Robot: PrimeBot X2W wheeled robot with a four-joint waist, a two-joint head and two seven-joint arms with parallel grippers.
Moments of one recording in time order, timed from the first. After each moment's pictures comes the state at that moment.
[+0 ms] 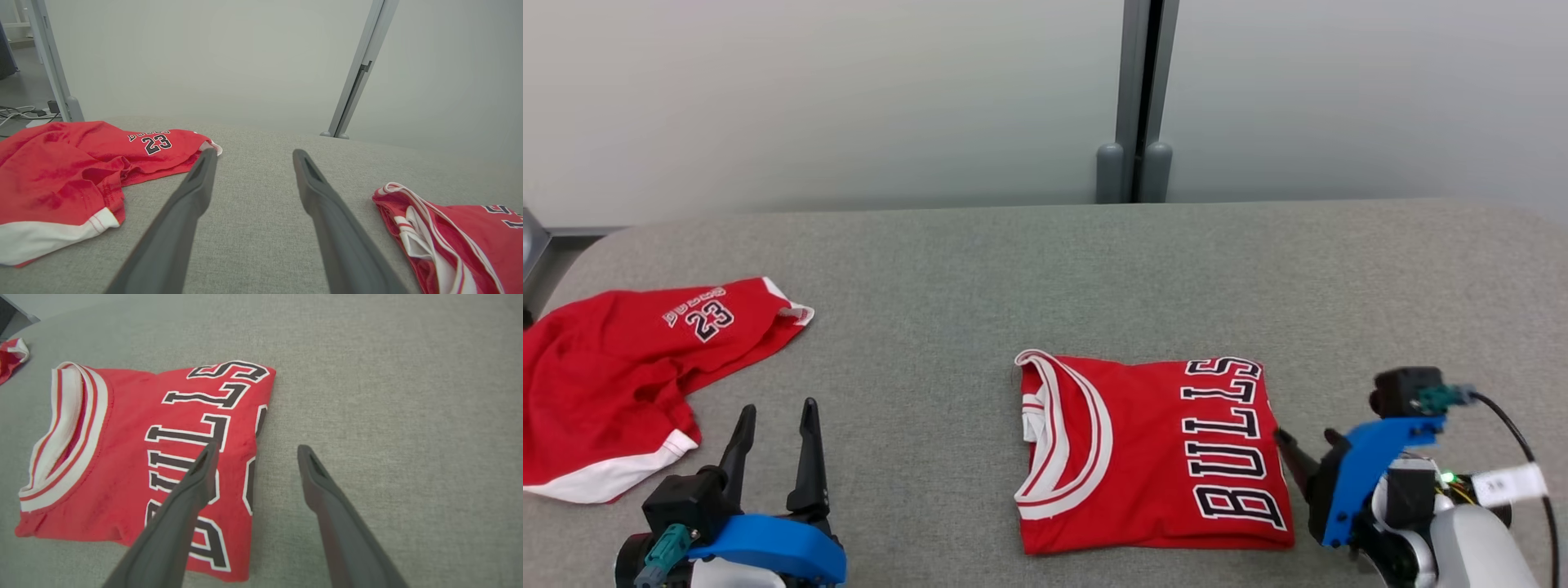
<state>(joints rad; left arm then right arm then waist) -0.09 0.26 -0.24 0.35 -0.48 0.03 -0.26 -0.19 -0.05 -0.07 0.30 0.26 0.13 0.47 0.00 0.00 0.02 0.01</state>
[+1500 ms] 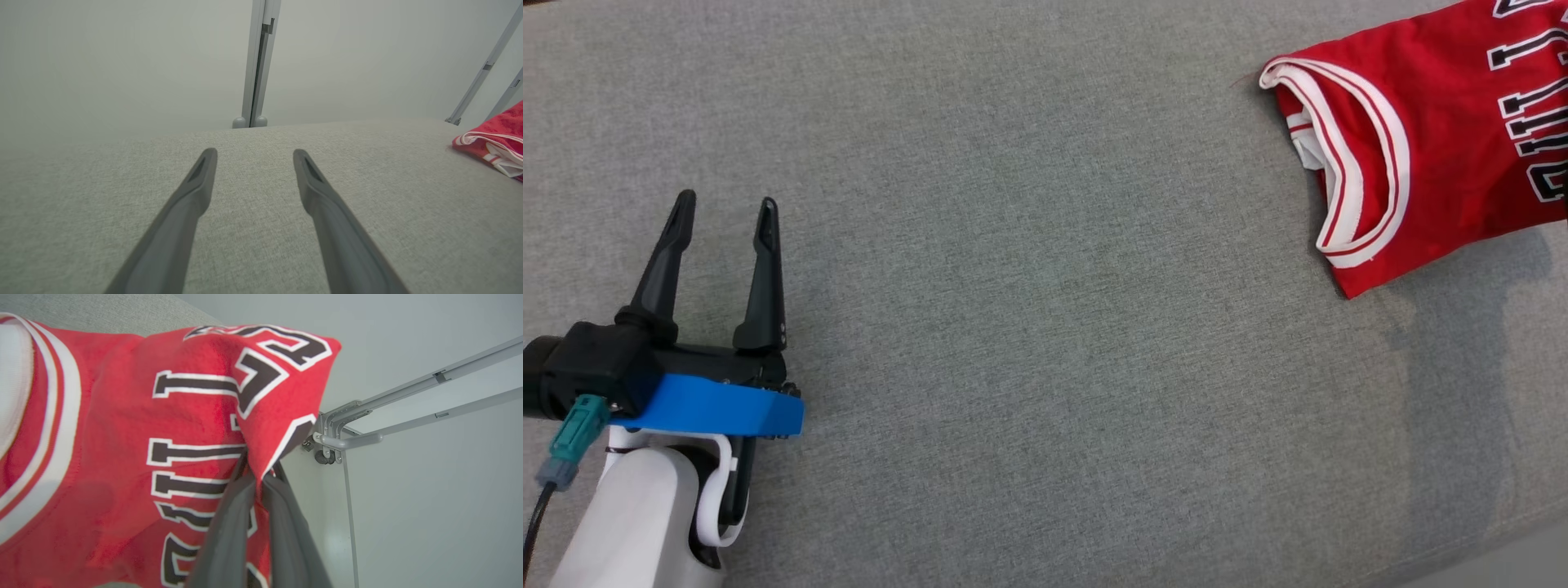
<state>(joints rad) -0.30 0.34 -0.21 0.07 -0.36 -0.01 -0.20 -0.82 -0.63 0.24 0.53 0.13 0.13 0.30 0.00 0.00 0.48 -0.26</state>
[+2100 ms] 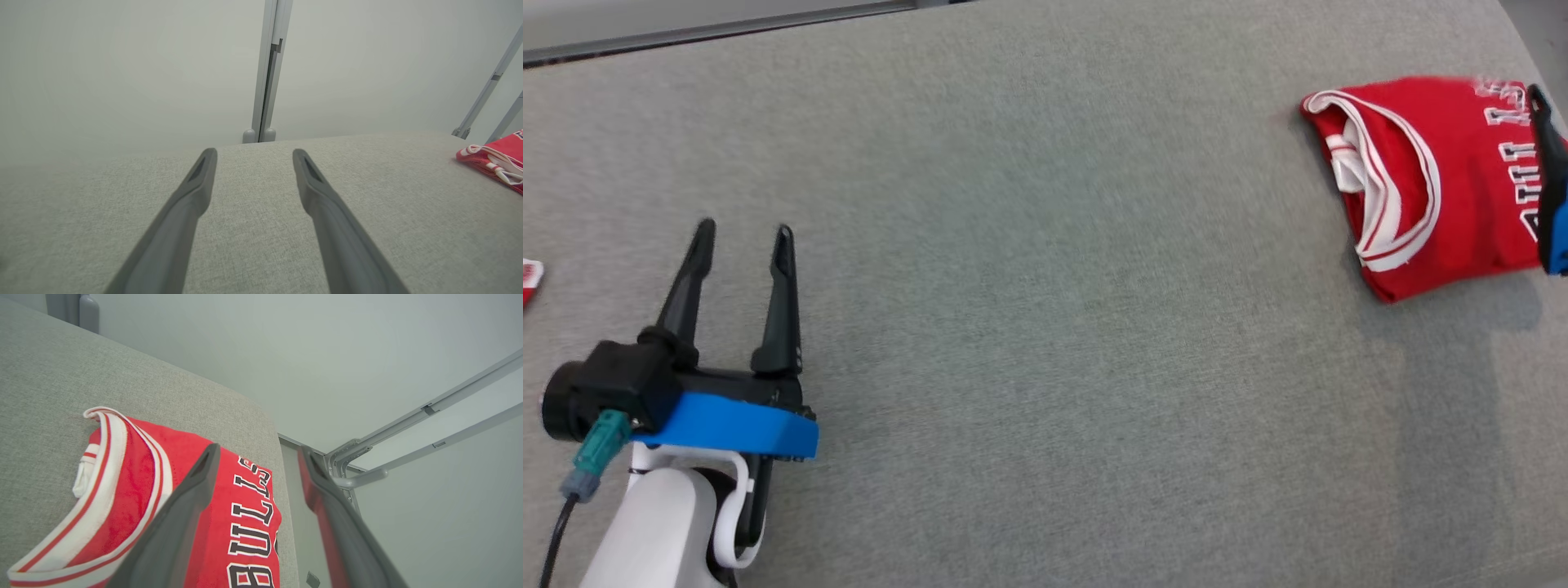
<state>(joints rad) -0.28 0.34 -0.22 0.07 -0.39 0.00 -0.19 -0.81 -0.53 0.13 0.64 0.02 0.13 0.10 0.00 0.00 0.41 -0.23</state>
